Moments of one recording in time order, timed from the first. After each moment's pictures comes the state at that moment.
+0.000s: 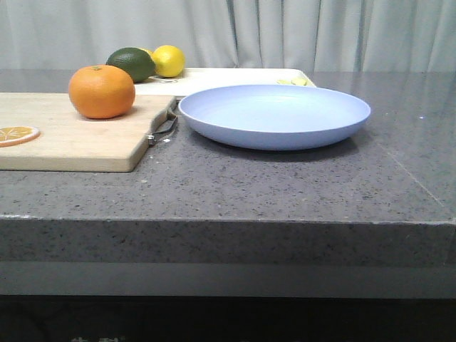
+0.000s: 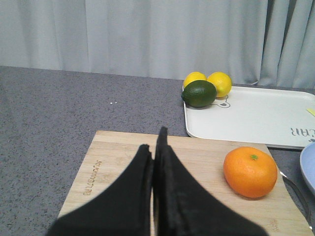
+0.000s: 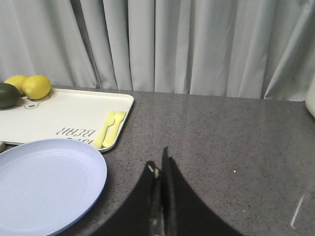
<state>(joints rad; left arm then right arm) -0.04 0.57 -0.61 -0.05 0.25 -0.03 -0.02 0.52 -0.68 0.19 0.34 -0.15</state>
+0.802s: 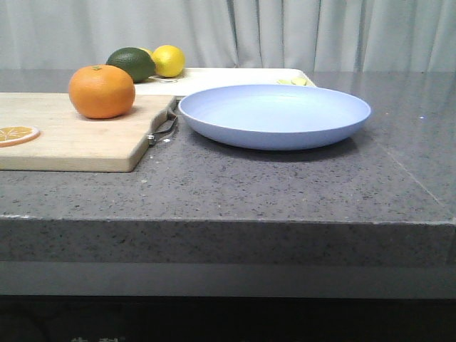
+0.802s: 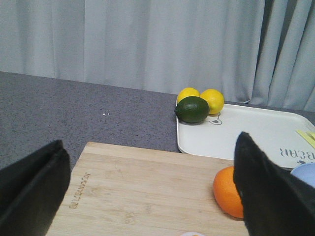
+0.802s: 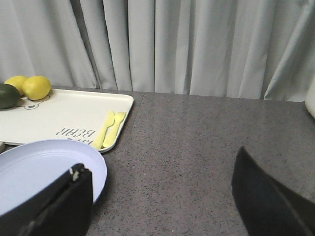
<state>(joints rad) -0.04 0.61 -0.62 -0.11 0.20 -0.03 -0.02 0.52 -0.68 0.19 0.34 -0.15</state>
